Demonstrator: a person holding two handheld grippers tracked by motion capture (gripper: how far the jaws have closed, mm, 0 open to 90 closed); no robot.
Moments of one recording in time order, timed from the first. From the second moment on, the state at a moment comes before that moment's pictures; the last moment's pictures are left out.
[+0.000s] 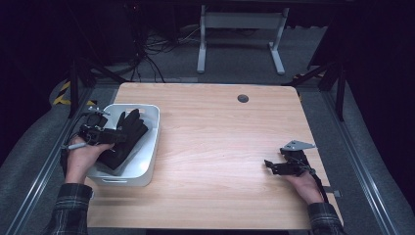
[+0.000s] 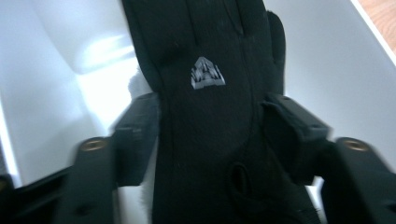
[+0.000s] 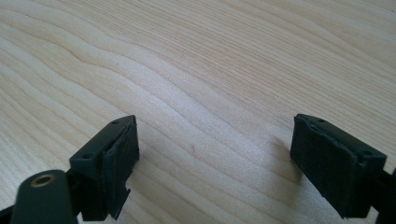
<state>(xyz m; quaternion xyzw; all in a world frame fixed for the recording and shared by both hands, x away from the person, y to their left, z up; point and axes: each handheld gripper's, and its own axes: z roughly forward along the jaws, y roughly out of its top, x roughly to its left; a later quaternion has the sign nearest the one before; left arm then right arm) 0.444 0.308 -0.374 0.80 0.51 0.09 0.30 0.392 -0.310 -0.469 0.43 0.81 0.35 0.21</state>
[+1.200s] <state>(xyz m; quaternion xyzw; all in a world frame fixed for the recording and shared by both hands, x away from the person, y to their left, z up) 0.432 0.196 -0.335 0.82 0.40 0.09 0.40 0.392 -0.310 -0.469 0.43 0.81 0.35 0.20</state>
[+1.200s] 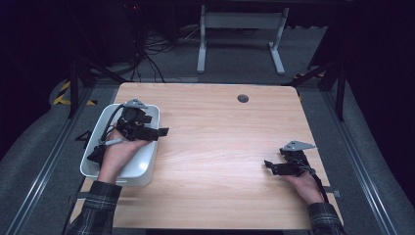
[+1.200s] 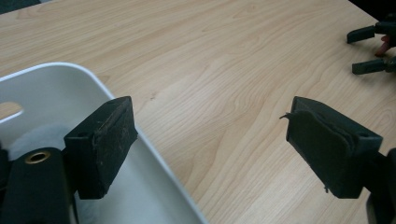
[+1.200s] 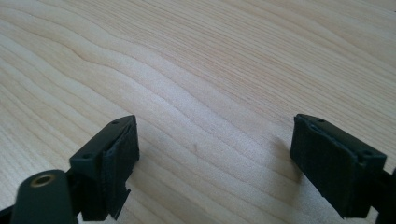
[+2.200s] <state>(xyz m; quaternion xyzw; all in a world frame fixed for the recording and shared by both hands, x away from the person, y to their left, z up) 0.415 0.093 -0.392 0.85 0.32 0.05 0.41 0.391 -0.309 -0.469 0.42 0.81 0.35 0.20</state>
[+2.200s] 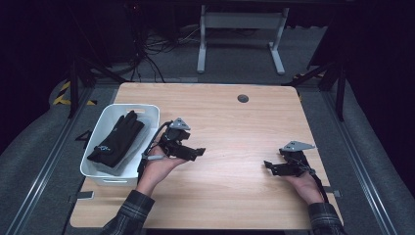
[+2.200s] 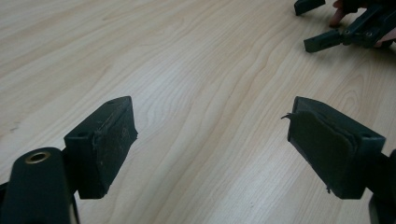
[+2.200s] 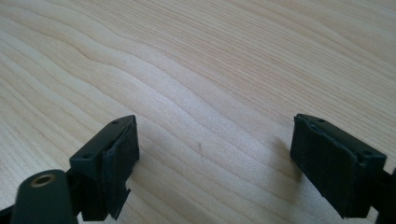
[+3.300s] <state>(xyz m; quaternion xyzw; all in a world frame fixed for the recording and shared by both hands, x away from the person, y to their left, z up) 0.398 0.042 -0.458 0.88 0.28 0.05 0.37 0.391 -0.309 -0.469 0.42 0.81 0.35 0.20</state>
